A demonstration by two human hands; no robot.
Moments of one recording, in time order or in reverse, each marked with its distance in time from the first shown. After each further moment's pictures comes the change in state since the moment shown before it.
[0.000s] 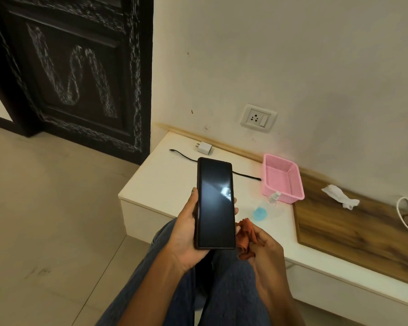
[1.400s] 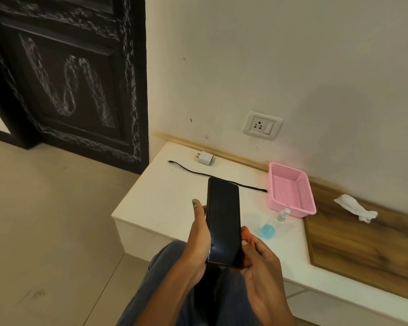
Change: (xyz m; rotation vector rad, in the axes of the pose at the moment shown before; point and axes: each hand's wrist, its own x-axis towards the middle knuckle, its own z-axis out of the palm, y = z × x) left_hand 0.066 0.002 0.006 0.664 0.520 0.060; right_hand 0.033 -0.013 0.024 0.224 -0.029 0.109
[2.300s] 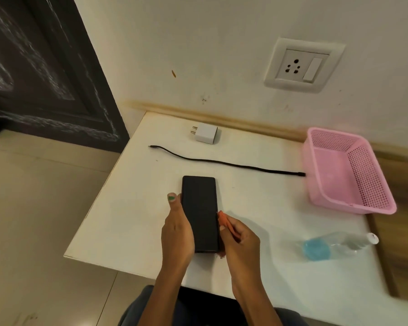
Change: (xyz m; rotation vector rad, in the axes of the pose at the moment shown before) left_hand 0.197 -0.014 -0.019 0.371 0.386 0.009; right_hand 0.196 0.090 0.058 -0.427 0.112 0.039
